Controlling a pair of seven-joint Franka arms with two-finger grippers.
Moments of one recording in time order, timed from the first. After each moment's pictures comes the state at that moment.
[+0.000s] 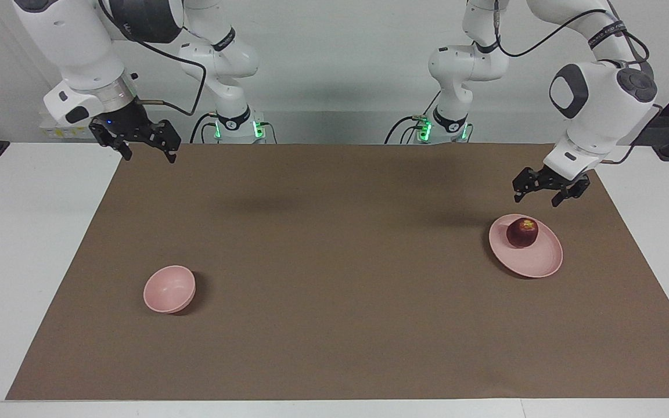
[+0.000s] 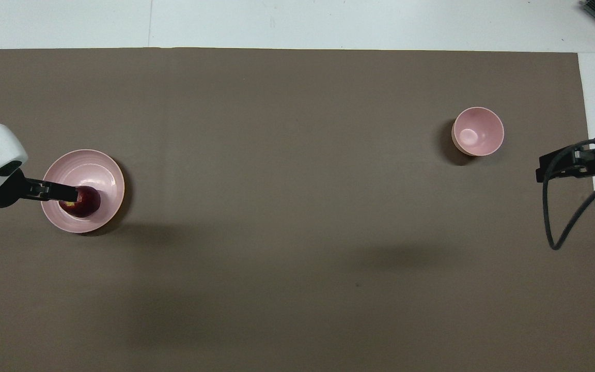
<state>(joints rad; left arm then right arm) -0.06 -0.05 0.11 -2.06 -0.04 2.03 0.23 -0.03 0.03 0.00 -1.53 -0.02 1.49 0.05</state>
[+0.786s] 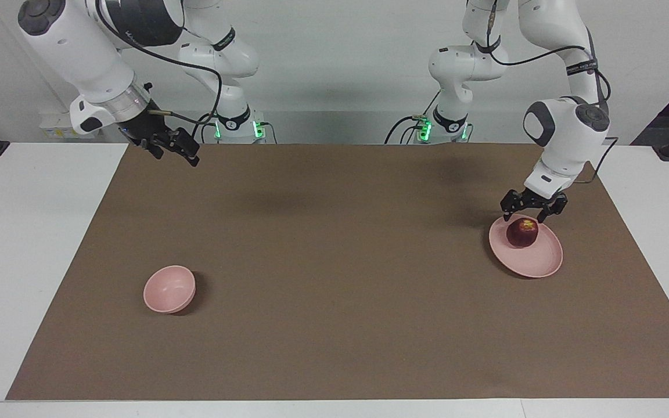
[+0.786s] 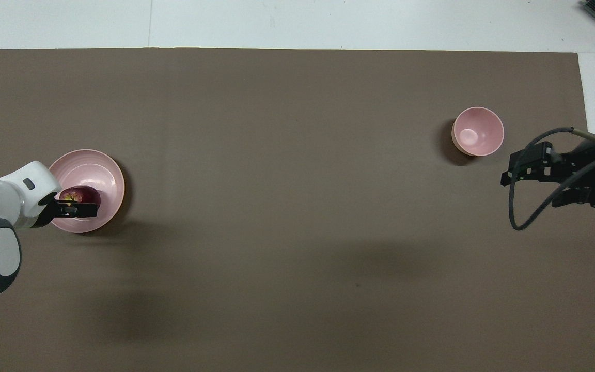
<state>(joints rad) -0.04 -0.01 0.11 -2.32 -0.04 2.41 0.24 -0.03 0.03 0.00 -1.61 0.20 1.48 0.38</state>
